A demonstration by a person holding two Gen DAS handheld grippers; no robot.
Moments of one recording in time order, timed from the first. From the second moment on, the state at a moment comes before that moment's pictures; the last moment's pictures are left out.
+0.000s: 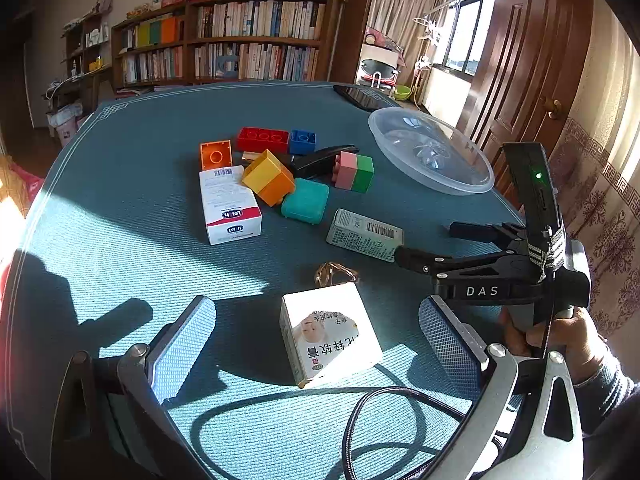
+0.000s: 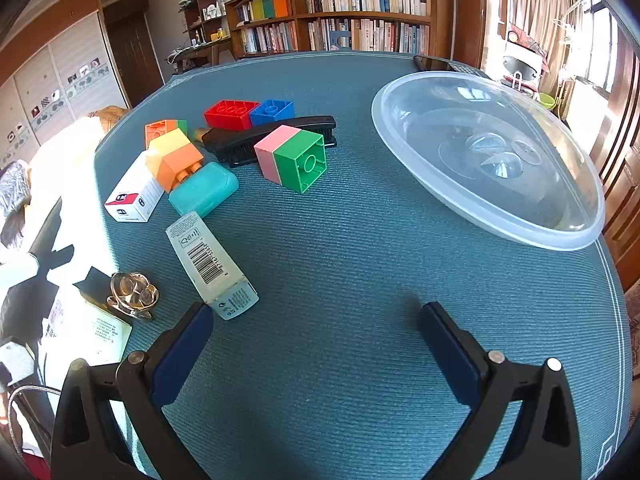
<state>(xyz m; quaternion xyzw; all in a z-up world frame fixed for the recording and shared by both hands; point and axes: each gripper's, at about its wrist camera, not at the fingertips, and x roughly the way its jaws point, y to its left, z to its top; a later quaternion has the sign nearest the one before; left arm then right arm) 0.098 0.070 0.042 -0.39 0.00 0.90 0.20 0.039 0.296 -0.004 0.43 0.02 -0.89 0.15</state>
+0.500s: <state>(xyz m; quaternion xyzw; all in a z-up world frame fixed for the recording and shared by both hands) 0.094 0.071 0.015 -0.42 0.03 0.89 0.15 0.045 0.310 0.002 0.39 -0.05 -0.90 0.18</state>
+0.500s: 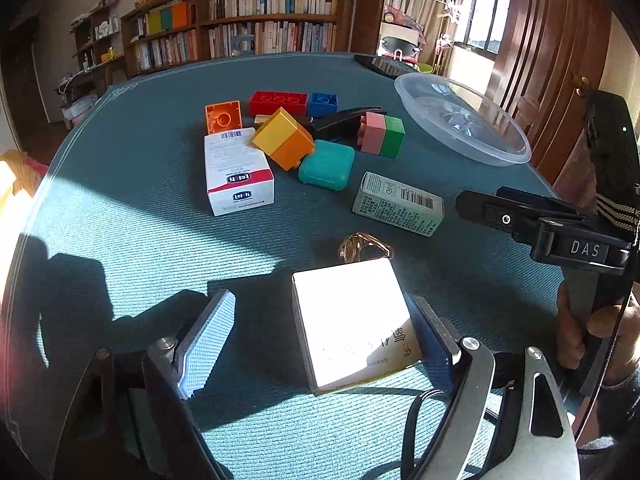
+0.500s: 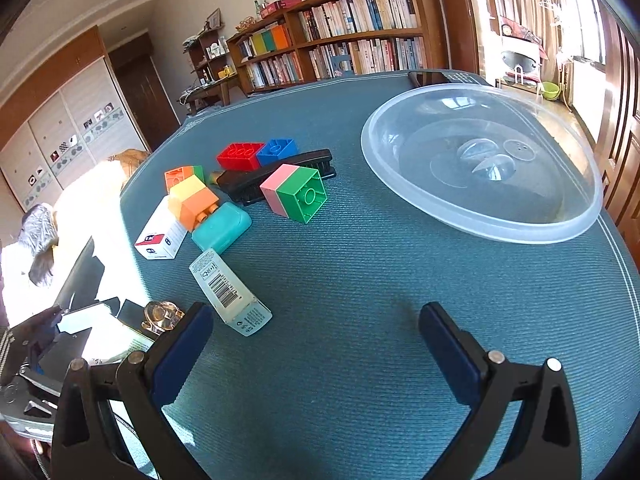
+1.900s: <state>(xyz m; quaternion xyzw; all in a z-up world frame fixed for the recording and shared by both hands) 0.078 0.033 0.023 -0.41 -0.03 0.91 0.09 0.038 0.245 -0.005 0.40 0.06 -0.88 0.24</state>
